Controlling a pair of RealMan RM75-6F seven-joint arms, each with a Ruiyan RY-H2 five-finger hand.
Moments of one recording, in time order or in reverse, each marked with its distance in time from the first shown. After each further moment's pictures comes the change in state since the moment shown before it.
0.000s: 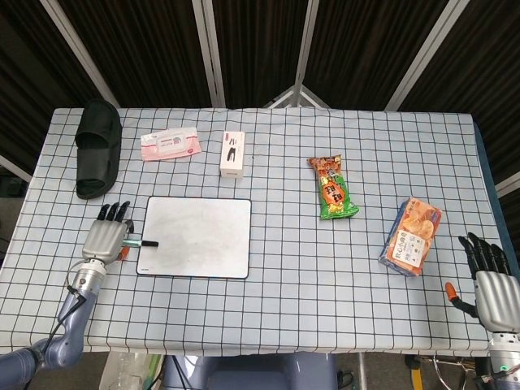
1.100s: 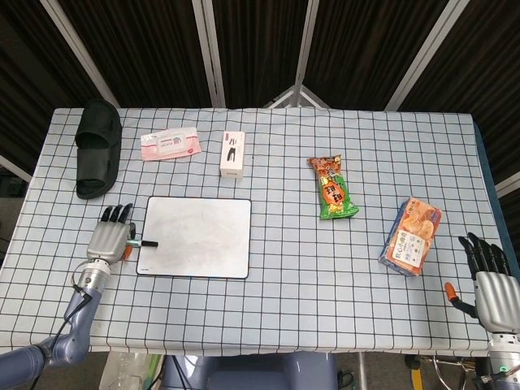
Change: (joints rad) left arm -0.028 -0.034 0.020 0.033 -0.062 -0.002 0.012; right arm -0.003 -0.004 0.000 0.001 -0.006 0.009 0.004
